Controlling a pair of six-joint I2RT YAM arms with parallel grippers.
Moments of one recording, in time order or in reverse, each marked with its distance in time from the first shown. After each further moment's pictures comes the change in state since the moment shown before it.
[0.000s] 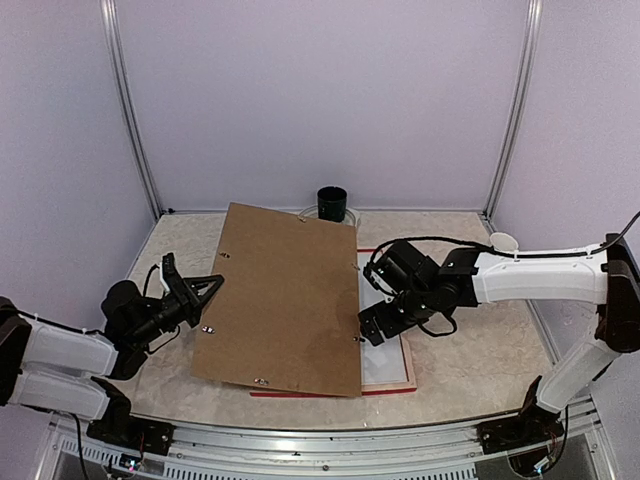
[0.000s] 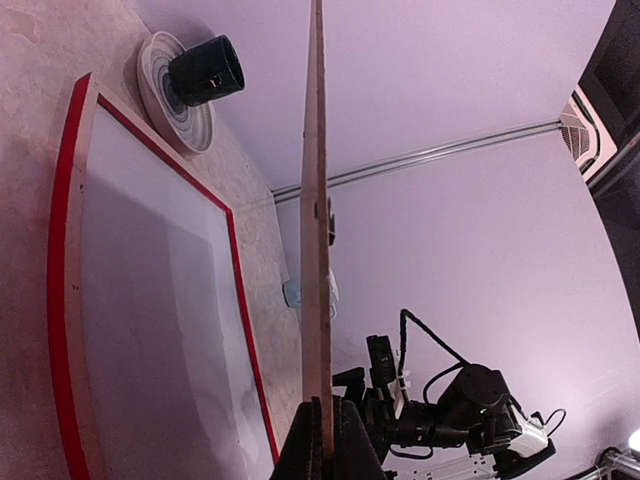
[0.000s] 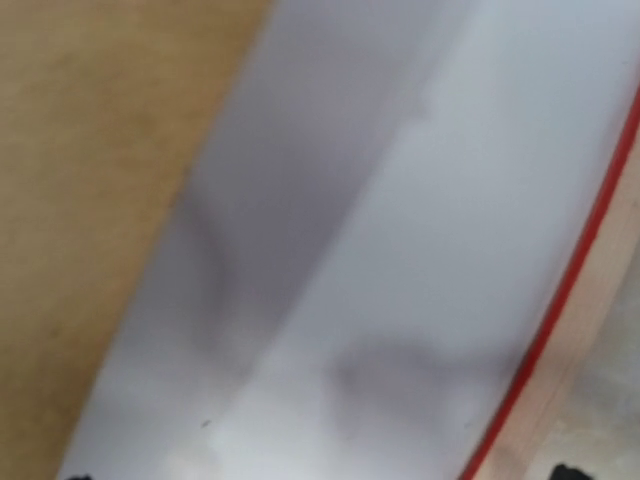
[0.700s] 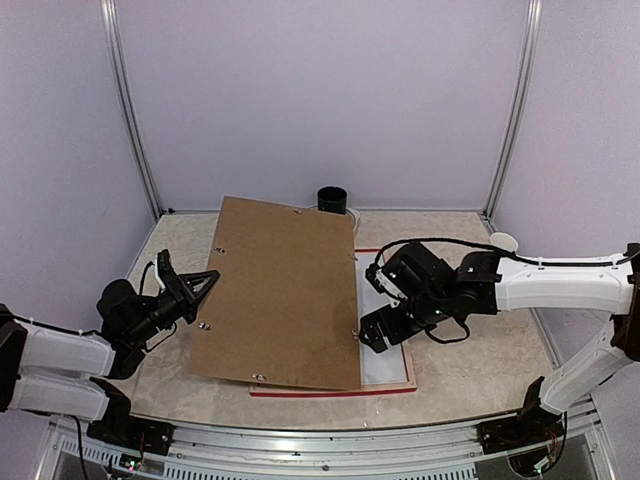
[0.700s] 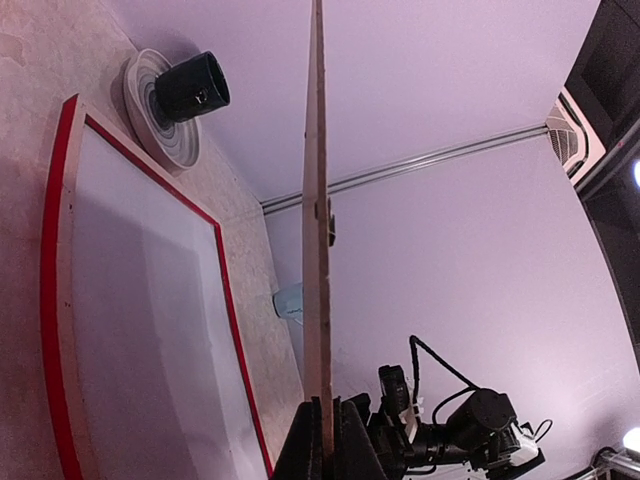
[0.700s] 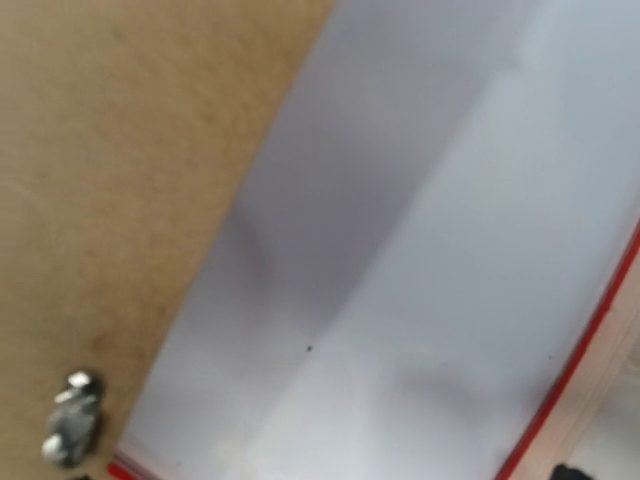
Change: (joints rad) left arm 0.033 -0.037 0.000 0.000 0.014 -0.004; right arm 0.068 -0.112 -0.045 -0.014 -0.048 0.054
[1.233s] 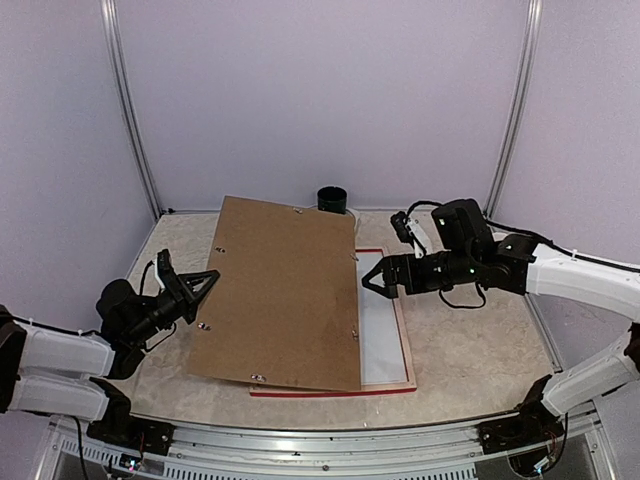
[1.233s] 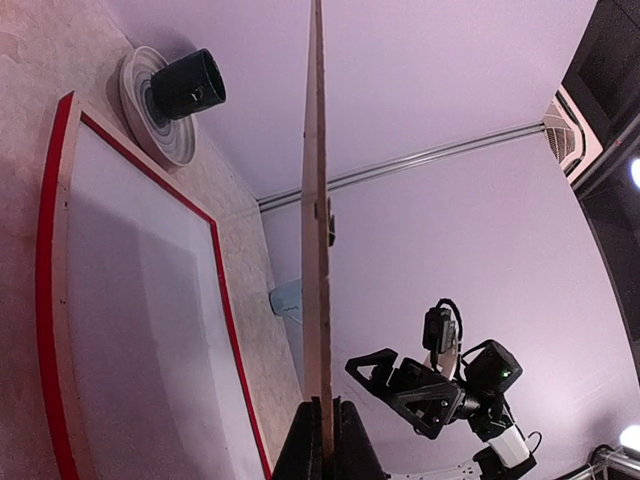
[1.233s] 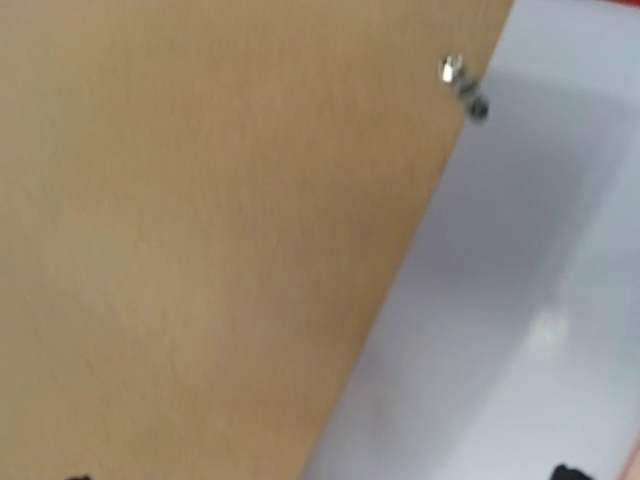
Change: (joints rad) left arm 0.002 -0.007 0.000 0.000 0.009 -0.006; right arm -0.232 -0.169 -0.036 0.241 -0.302 -0.001
